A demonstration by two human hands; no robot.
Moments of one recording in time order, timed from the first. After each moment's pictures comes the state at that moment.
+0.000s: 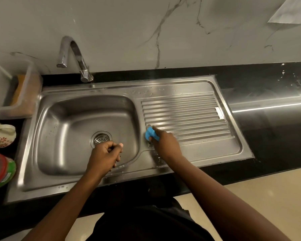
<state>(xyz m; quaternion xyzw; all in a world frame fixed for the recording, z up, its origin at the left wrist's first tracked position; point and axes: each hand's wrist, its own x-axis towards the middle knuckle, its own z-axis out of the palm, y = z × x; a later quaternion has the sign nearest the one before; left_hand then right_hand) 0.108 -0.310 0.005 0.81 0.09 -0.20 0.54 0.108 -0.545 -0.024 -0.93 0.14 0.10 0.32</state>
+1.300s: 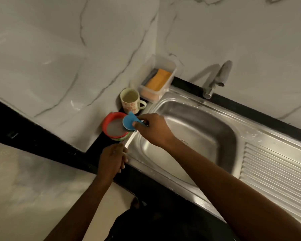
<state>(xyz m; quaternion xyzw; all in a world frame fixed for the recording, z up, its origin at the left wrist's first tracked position) 0.031 -0.062 -0.008 0.66 0.42 0.02 0.62 0.186 -0.179 0.046 -0.84 -0.27 0.19 0.42</state>
